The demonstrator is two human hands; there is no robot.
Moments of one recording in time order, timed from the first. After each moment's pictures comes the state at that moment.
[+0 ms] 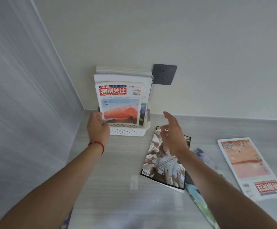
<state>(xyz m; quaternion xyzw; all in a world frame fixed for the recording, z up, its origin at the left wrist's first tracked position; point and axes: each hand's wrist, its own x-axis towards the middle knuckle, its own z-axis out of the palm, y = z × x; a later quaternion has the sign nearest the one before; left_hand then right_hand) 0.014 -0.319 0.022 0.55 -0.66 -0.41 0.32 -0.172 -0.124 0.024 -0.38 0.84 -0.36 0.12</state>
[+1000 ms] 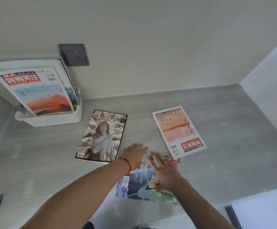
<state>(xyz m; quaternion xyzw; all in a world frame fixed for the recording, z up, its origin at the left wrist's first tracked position) -0.145 0.024 -0.059 0.05 -0.96 -0.13 -0.22 -0.203 0.215 -0.073 -0.50 0.82 0.10 0.26</state>
